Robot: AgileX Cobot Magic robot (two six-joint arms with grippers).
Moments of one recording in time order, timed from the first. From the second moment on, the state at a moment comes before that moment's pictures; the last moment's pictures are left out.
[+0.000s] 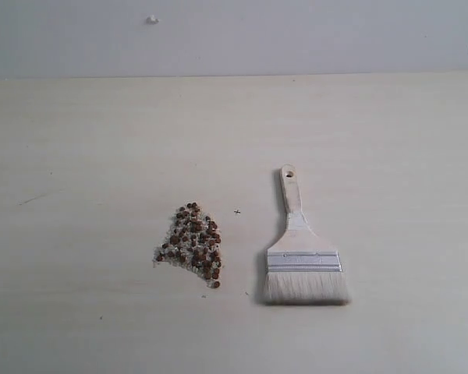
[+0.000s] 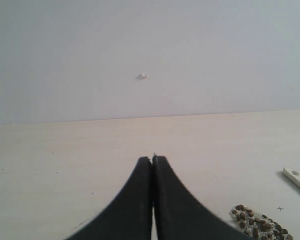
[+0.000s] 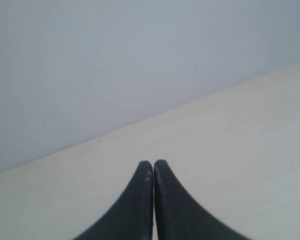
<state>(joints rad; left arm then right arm) -0.13 0.17 0.00 -1.74 0.29 1.67 0.18 1.06 -0.49 0.84 -0.28 -0.44</state>
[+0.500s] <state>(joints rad) -0.13 0.17 0.00 -1.74 0.29 1.67 0.25 0.85 -0.44 0.77 -0.09 -0.44</state>
